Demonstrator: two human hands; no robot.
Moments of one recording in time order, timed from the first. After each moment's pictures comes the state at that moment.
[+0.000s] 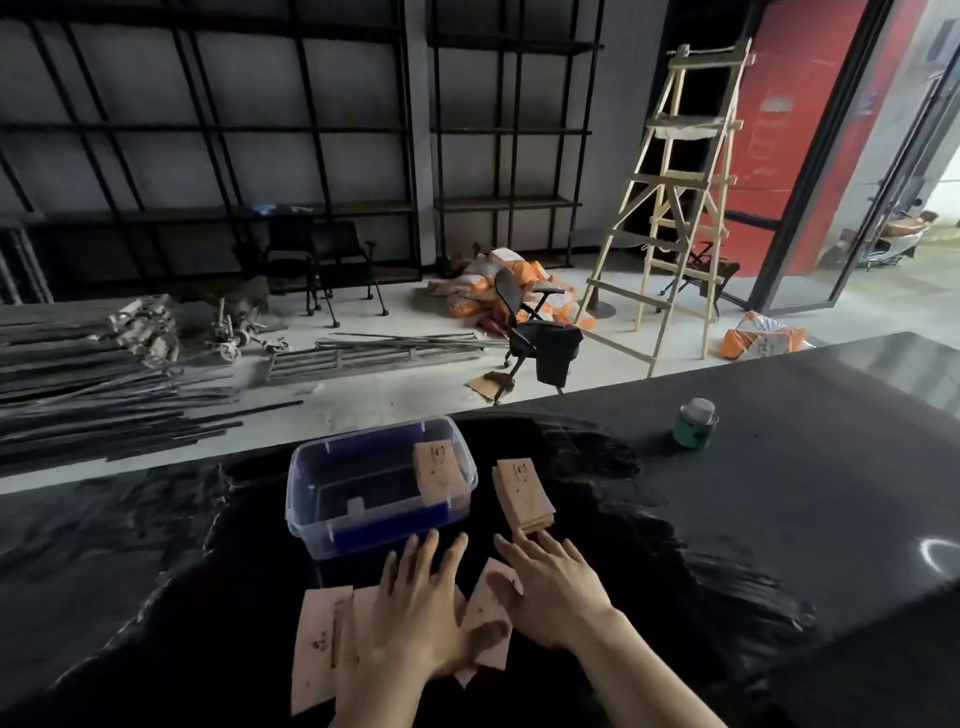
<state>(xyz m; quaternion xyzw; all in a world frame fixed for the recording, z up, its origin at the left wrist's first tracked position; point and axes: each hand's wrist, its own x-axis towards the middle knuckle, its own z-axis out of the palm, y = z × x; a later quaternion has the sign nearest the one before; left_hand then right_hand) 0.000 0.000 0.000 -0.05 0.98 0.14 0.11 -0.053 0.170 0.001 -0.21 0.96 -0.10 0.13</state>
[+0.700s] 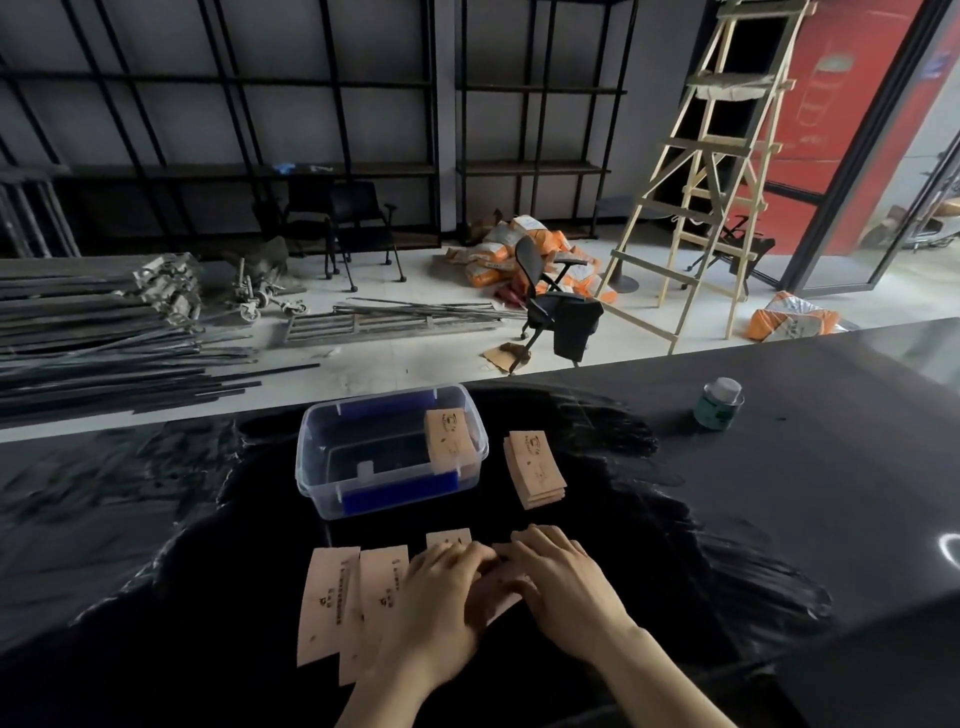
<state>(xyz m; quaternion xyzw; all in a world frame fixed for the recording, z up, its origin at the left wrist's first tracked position) 0.022 0.010 -0.024 -0.01 0.96 0.29 0.01 -0.047 0.191 -0.034 -0.35 0.93 -0.15 0.01</state>
